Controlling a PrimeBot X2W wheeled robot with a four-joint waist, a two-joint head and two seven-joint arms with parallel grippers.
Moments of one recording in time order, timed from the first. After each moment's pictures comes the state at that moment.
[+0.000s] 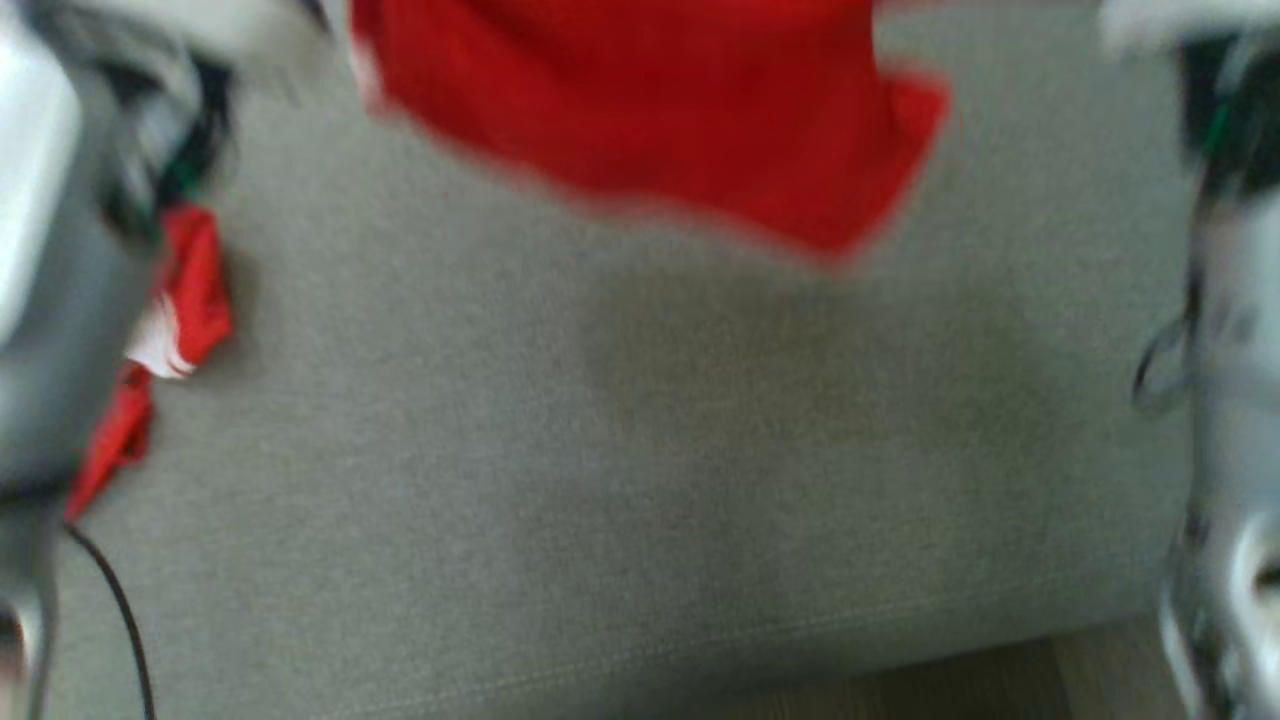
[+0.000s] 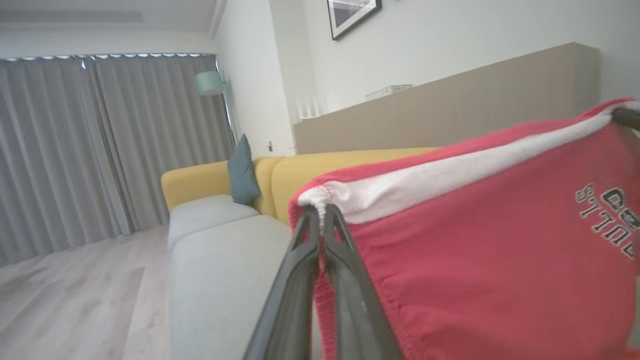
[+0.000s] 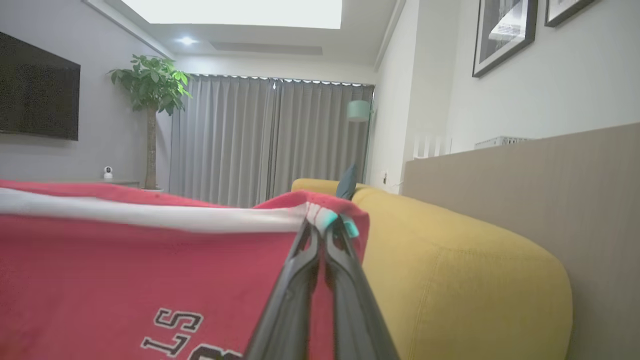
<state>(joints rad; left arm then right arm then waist) -1.01 0.42 -0.53 0.18 -0.49 0.02 -0.07 -0.90 -0.14 0.06 0.18 0.15 0.12 0.06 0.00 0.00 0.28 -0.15</state>
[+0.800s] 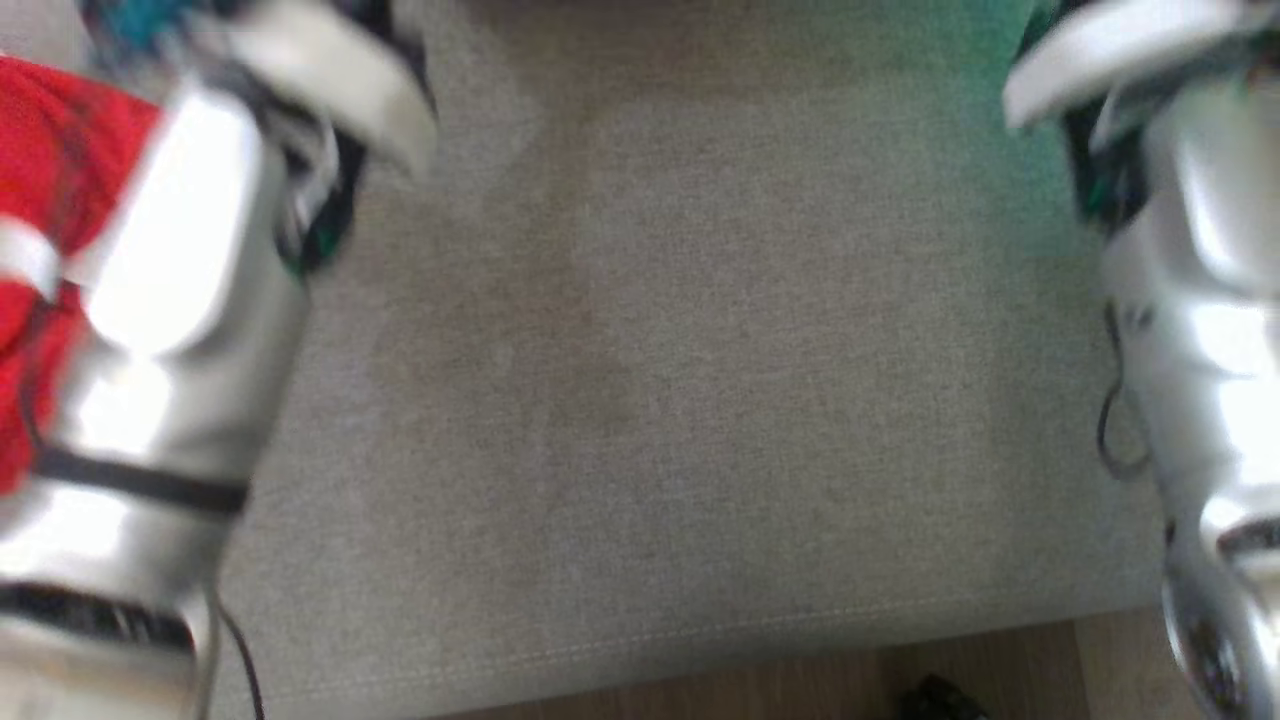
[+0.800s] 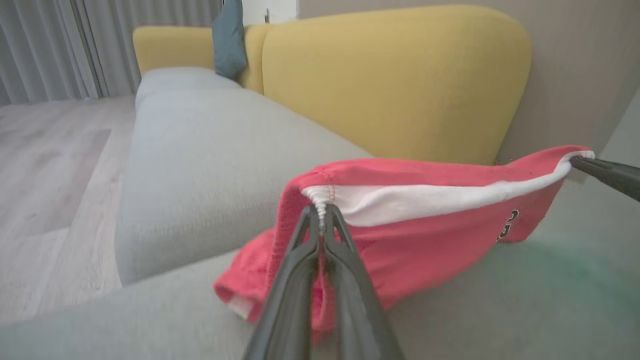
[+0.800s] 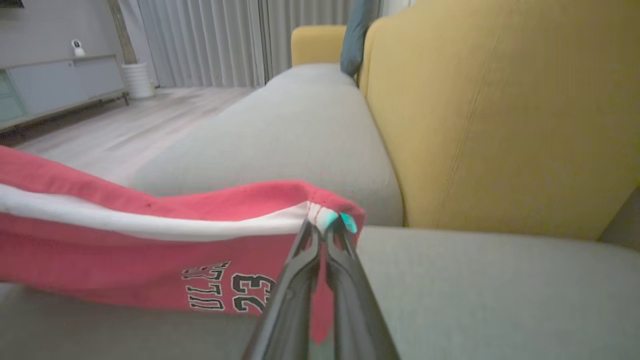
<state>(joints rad) -1.02 0.21 -0.51 0.61 -0.39 -0.11 -0.26 -1.04 -0.14 0.14 0.84 0.17 0.12 -0.25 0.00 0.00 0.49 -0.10</state>
